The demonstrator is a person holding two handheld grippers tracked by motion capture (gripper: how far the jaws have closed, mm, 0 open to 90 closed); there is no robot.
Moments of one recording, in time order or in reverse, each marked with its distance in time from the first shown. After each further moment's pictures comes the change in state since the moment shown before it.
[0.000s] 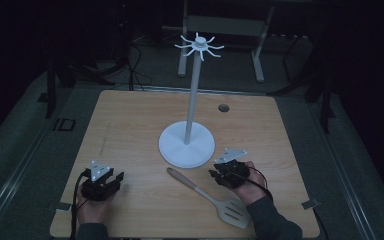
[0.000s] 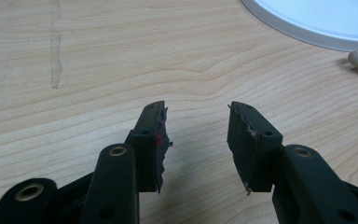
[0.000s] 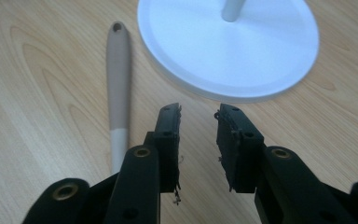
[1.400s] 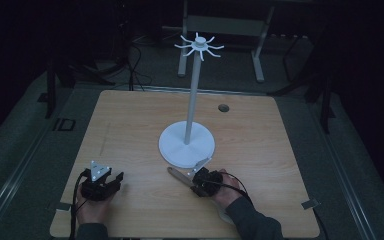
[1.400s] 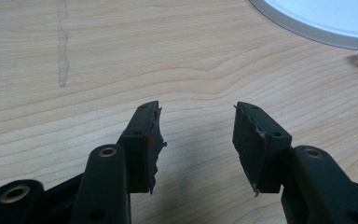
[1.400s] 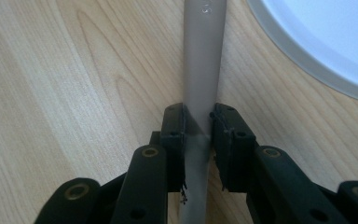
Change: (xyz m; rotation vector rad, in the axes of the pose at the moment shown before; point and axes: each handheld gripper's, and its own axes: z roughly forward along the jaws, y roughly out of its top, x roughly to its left) left arm 0.002 -0.001 0.001 0.008 0.017 -0.001; right arm 0.039 0.003 0.069 0.221 0.157 -0.096
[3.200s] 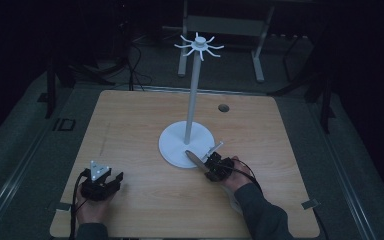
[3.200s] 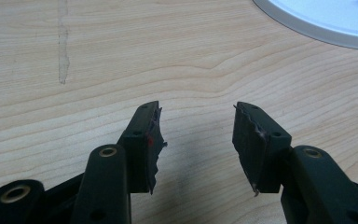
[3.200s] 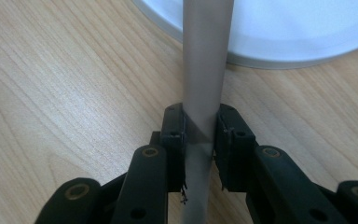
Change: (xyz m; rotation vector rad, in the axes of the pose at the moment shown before) left arm 0.001 0.000 0.001 0.009 -0.002 -0.014; right arm -0.054 -0.004 -0.006 0.068 -0.093 0.113
